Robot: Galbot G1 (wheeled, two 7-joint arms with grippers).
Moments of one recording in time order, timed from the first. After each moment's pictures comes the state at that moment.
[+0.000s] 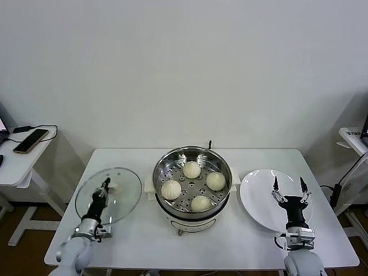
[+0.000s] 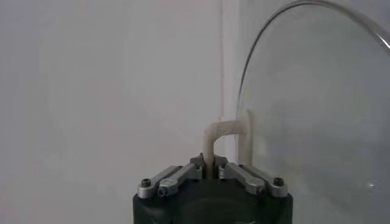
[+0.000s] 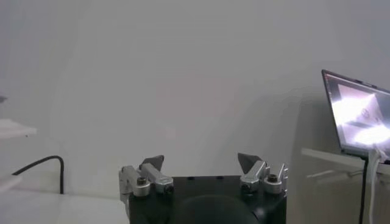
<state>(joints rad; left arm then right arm) 1.19 -1.22 -0.53 -1.46 1.21 -0.07 -0.24 -1.34 1.14 0.54 1.59 0.21 0.38 0.26</state>
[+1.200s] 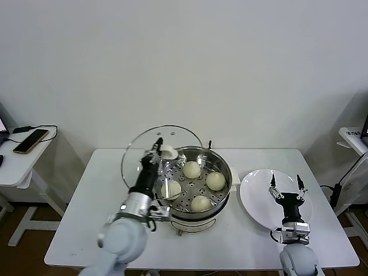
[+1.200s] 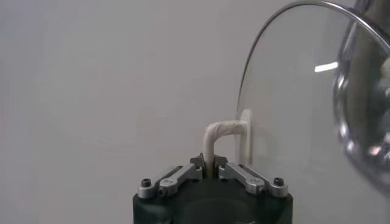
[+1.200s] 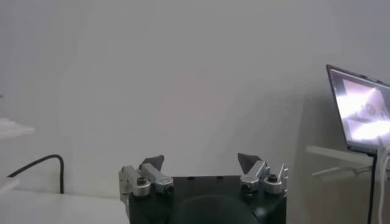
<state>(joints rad) 1.10 -1.29 -0.09 -2.09 1.31 0.34 0.18 -1.29 1.16 0.52 1.56 0.20 0.35 0.27</state>
